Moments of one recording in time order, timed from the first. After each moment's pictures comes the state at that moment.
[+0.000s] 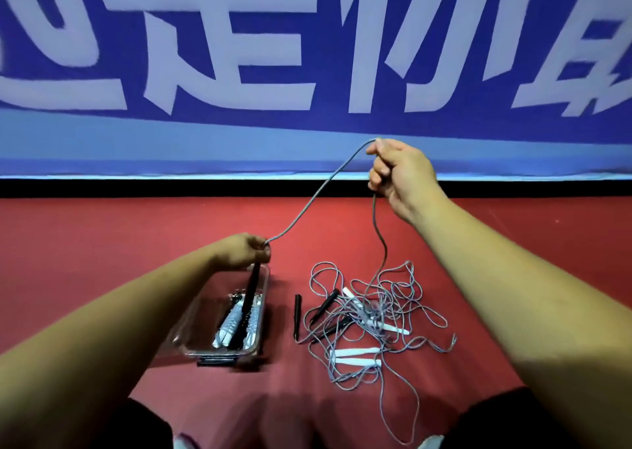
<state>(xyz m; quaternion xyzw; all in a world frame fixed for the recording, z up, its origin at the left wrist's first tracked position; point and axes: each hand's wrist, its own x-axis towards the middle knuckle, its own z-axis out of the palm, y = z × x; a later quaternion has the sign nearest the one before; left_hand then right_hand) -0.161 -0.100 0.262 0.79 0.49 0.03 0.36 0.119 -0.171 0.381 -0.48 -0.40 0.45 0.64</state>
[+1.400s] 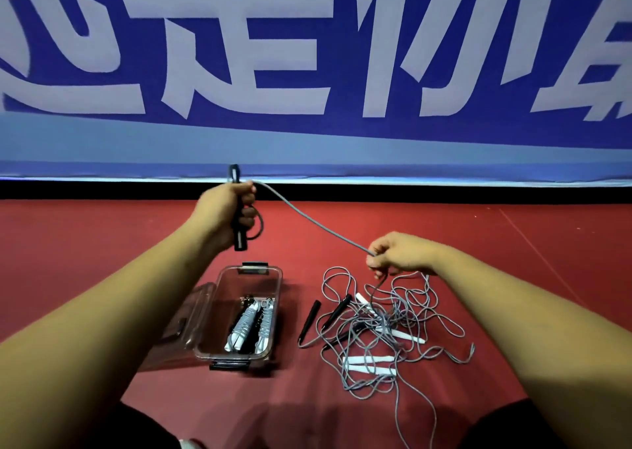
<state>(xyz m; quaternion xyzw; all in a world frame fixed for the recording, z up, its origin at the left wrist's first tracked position) -0.165 -0.108 0.342 0.39 0.45 0.45 0.66 0.132 -0.180 0.283 -0.62 -0.62 0.45 0.14</state>
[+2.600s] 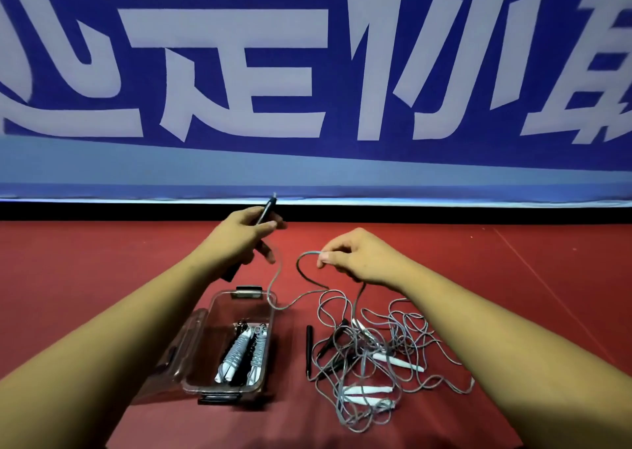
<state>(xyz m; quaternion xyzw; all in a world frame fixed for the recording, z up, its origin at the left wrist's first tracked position) -0.151 -0.124 0.352 0.66 0.49 0.32 0.46 0.075 -0.181 0.336 -0.56 -0.71 0.34 0.26</state>
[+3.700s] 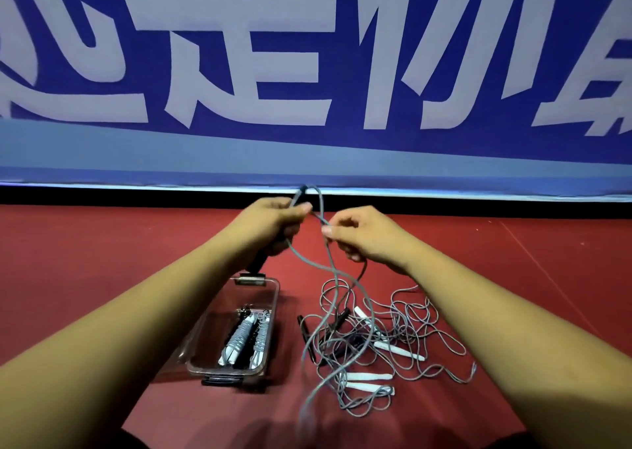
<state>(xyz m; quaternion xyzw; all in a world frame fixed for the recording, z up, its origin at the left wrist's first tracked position) -0.119 -0.146 0.357 0.59 0.42 0.32 0.61 0.075 -0.178 0.338 -0.52 -0.66 0.42 0.34</state>
